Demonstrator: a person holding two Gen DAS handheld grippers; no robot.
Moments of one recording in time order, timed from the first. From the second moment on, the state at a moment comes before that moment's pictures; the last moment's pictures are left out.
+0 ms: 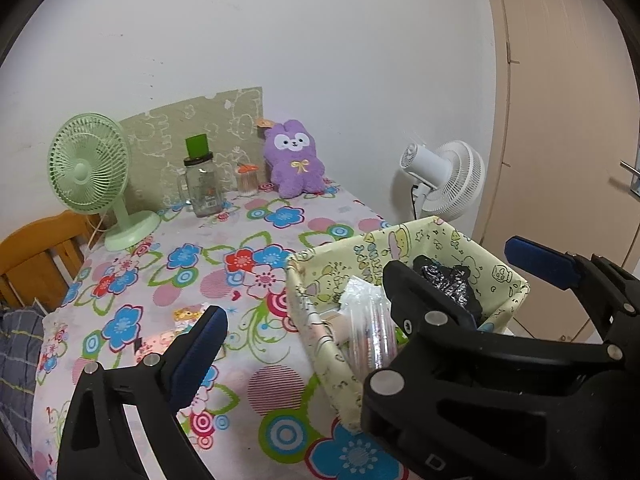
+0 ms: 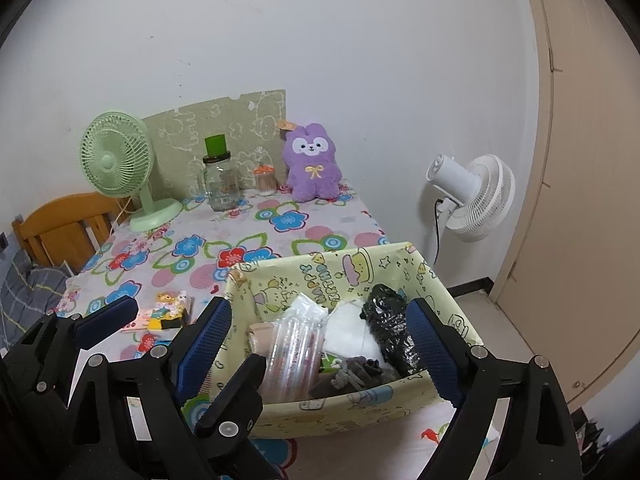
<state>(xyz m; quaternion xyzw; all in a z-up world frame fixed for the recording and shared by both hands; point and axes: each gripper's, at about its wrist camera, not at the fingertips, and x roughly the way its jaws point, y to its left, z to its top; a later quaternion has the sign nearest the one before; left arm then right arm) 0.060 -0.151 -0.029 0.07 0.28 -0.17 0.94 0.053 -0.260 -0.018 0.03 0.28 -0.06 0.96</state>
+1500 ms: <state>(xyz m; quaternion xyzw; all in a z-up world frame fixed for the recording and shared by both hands) 0.044 -0.060 -0.021 0.05 0.24 -0.10 0.96 0.044 -0.173 -0.008 0.02 0.24 0.00 0.97</state>
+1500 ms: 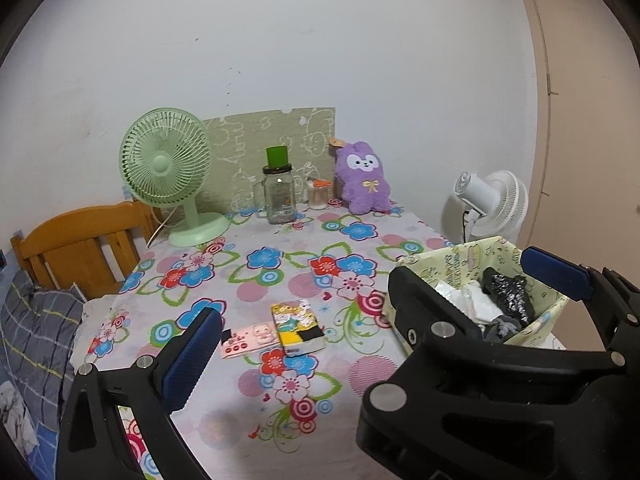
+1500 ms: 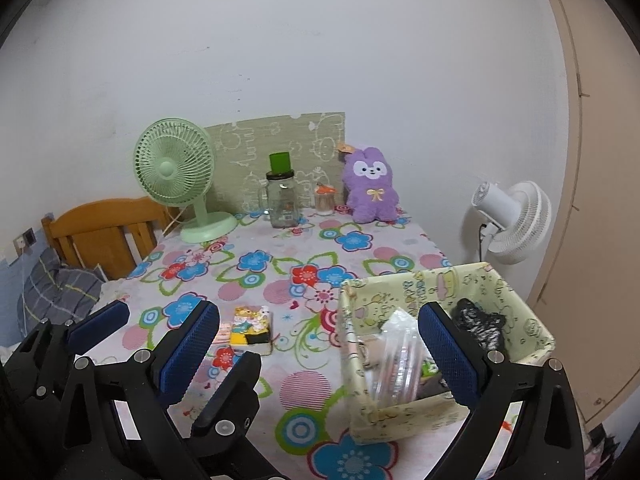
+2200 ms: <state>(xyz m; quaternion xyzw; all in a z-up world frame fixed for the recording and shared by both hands) 0.067 -0.023 -0.048 0.04 0.28 -0.07 0.96 0.077 -0.136 -0.041 0.02 0.28 0.05 0.96</state>
